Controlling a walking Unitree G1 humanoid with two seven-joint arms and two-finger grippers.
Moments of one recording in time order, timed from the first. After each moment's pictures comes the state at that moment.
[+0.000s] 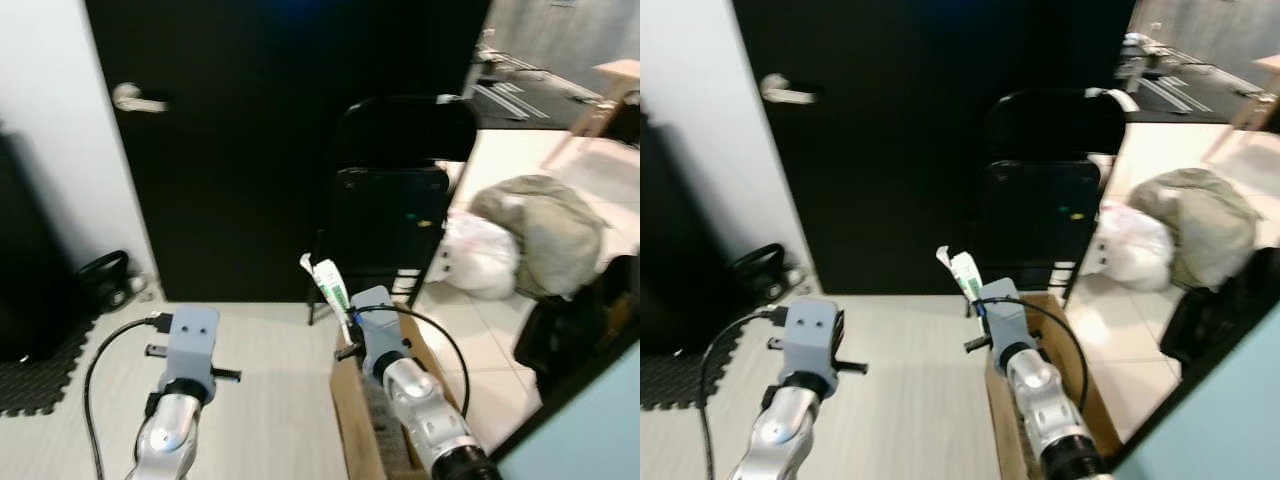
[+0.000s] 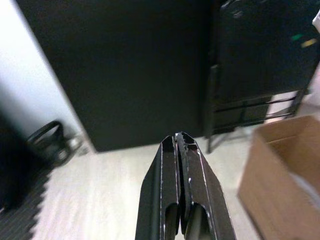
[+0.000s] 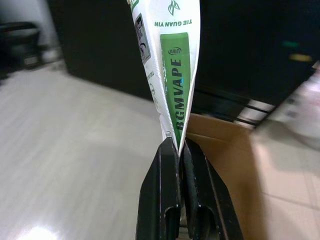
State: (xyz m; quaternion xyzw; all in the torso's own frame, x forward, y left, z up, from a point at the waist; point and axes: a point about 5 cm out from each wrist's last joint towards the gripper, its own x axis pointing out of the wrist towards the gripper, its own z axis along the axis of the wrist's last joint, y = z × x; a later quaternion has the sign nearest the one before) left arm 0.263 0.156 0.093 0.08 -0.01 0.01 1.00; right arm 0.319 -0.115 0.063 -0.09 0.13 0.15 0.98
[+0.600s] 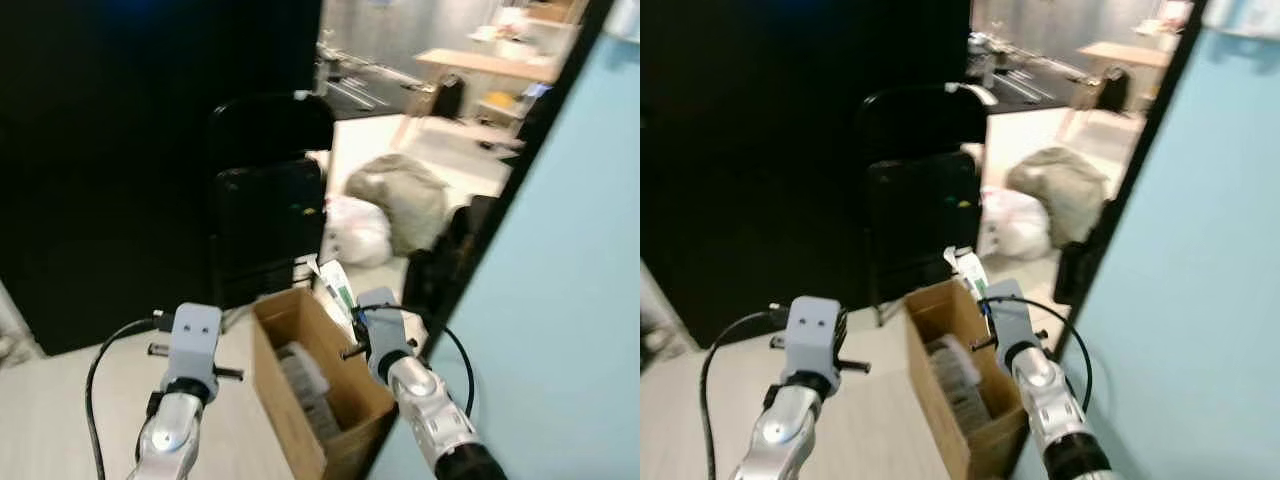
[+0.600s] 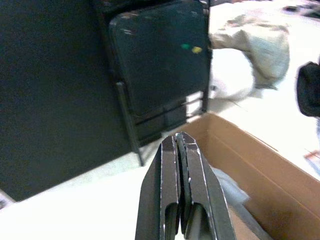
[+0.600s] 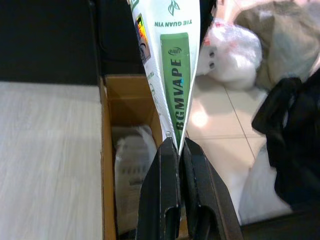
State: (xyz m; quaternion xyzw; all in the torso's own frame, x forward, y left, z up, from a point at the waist) left arm 0.263 0.158 0.091 0.07 -0.01 0.02 1.00; right arm 0.317 -0.114 0.057 -0.09 0.14 0.16 0.97
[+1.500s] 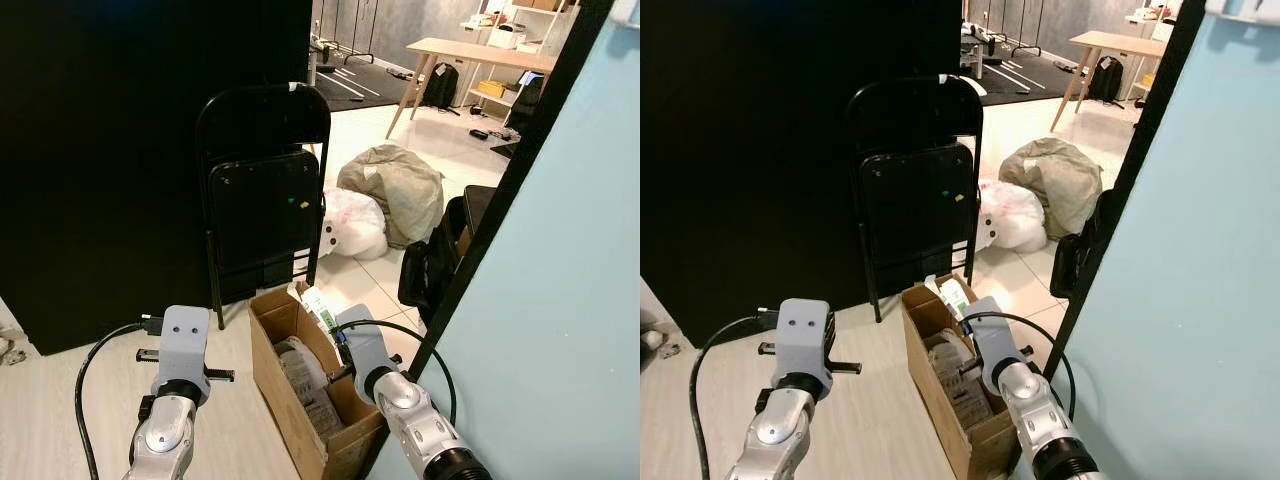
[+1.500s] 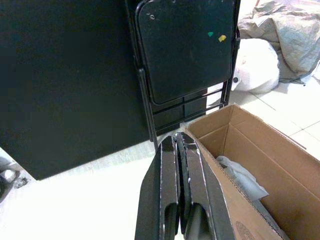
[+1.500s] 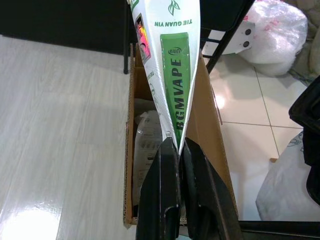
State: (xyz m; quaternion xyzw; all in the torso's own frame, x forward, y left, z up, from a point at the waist) left arm 0.262 0.167 0.088 0.07 0.00 0.05 1.00; right arm 0.309 -0.101 0.036 -0.12 0.20 0.19 0.95
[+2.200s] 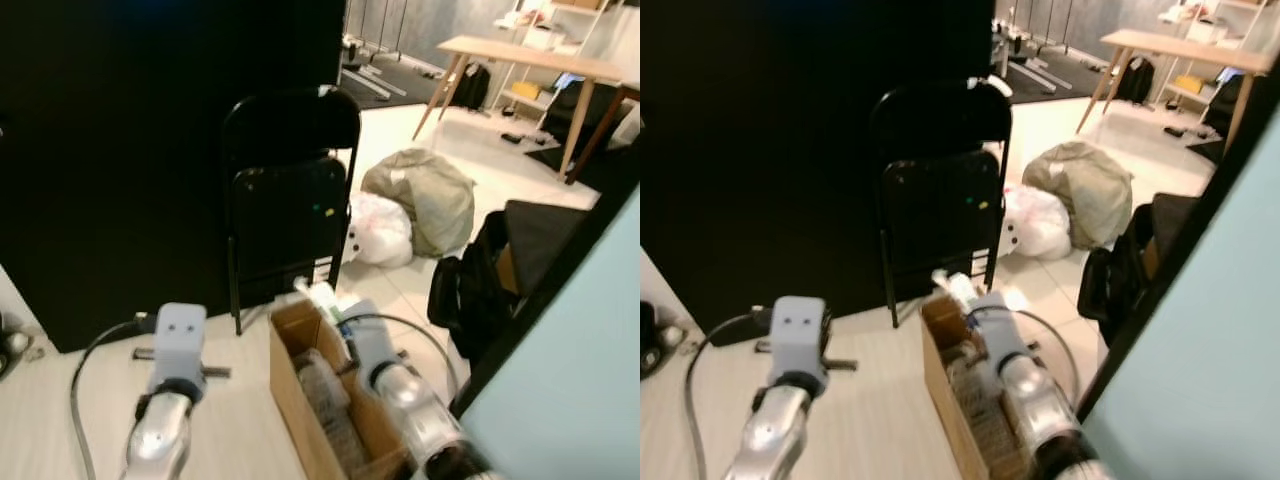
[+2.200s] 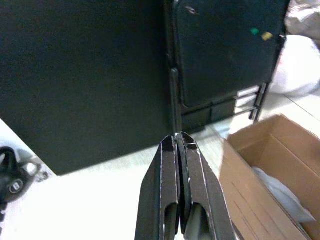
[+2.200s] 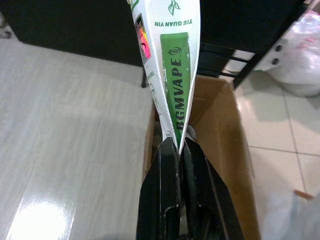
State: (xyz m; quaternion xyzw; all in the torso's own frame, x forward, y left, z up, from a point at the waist) left arm 0.263 0.172 0.090 0.07 0.00 0.05 1.00; right arm 0.311 -0.091 0.037 -0.12 0.20 0.19 0.95
